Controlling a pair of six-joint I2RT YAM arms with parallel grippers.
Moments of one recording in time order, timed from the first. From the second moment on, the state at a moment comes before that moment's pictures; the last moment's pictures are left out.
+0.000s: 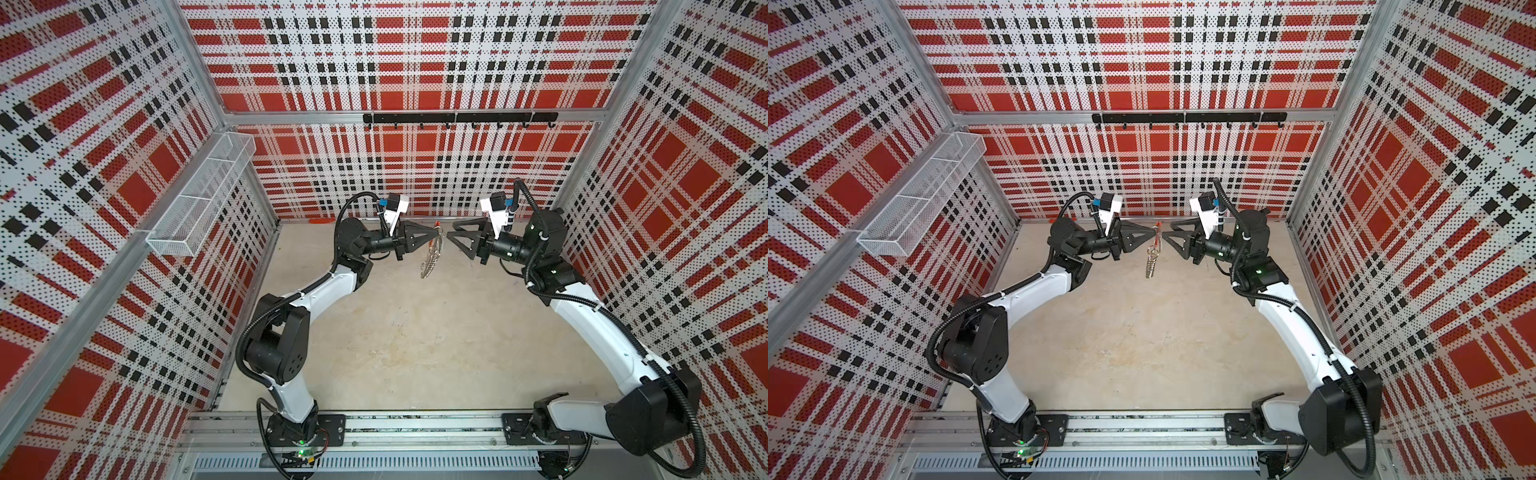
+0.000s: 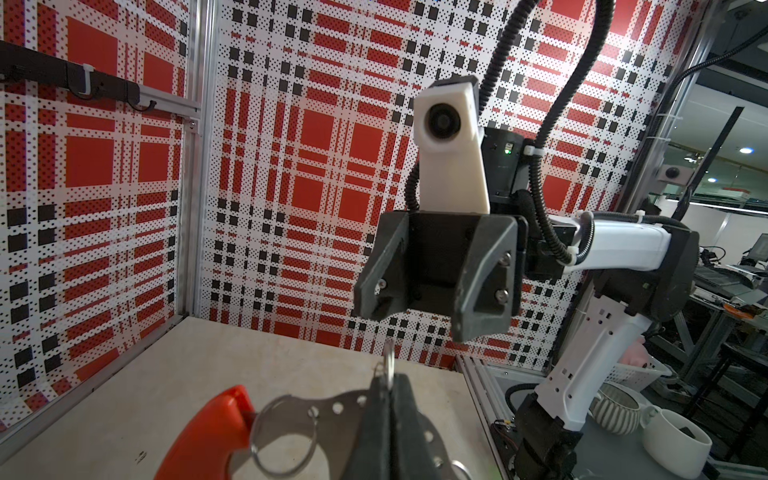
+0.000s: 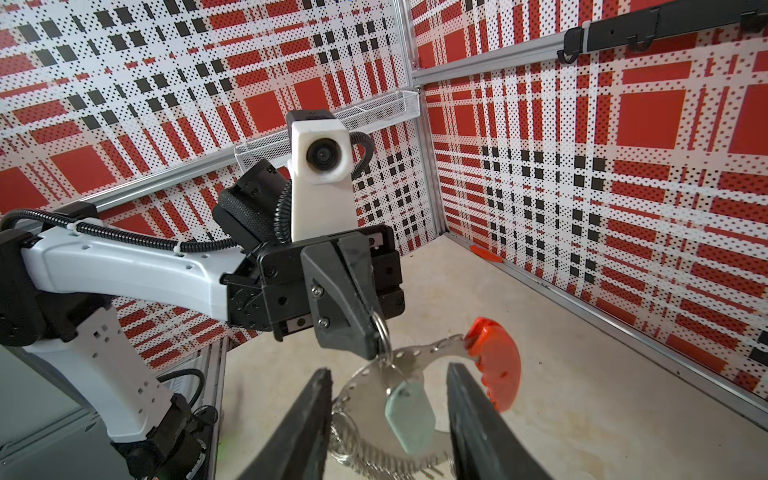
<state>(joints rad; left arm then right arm) -0.43 1.75 1.26 0.95 1.08 -0.63 0.31 1.31 1.20 0.10 -0.84 0.20</state>
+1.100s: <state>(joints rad) -0.43 1.75 1.26 0.94 1.07 -0.63 0.31 1.46 1.28 0.16 -0.95 0.24</state>
